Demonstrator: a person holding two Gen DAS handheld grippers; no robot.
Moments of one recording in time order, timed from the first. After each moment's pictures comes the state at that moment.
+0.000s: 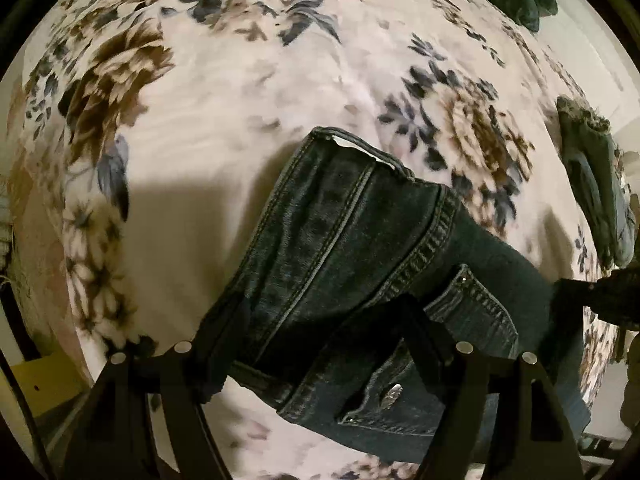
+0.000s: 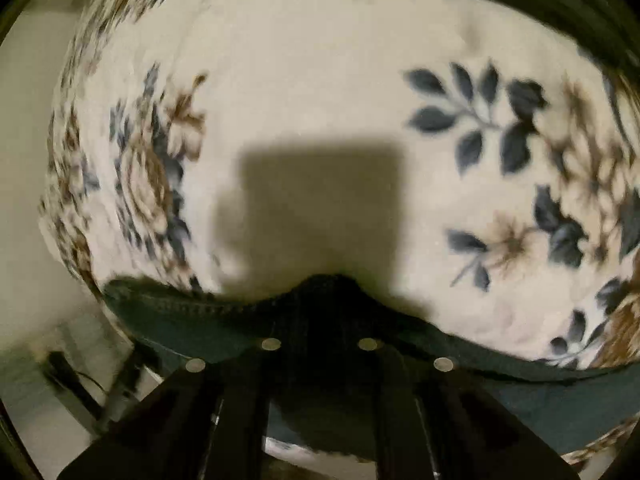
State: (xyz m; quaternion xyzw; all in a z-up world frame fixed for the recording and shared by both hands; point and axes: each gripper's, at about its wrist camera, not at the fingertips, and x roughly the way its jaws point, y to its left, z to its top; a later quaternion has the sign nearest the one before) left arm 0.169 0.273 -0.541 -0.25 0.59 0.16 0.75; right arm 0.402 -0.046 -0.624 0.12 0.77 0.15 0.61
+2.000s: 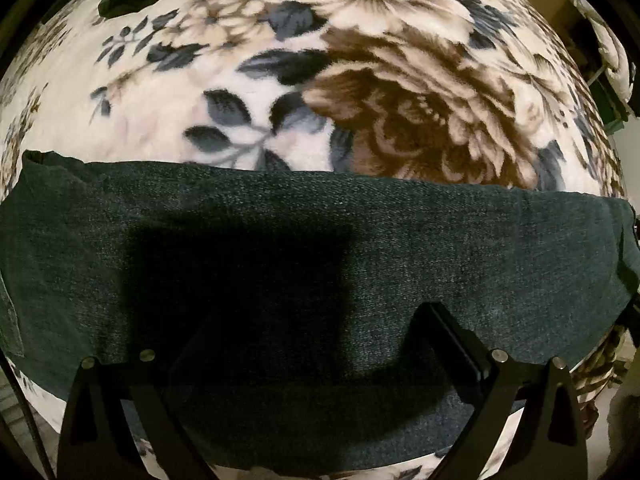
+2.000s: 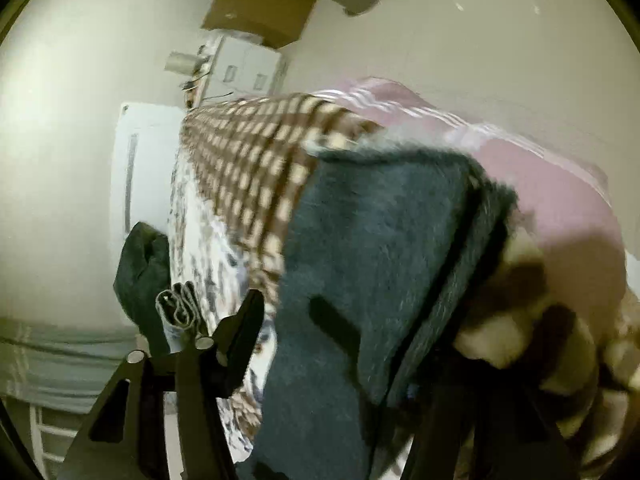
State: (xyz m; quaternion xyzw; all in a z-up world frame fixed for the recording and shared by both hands) left arm 0.225 -0.197 -0.574 0.01 0.66 -0.06 0.75; right arm 0.089 -0.656 -0.676 0.61 0.33 -0.12 0.71
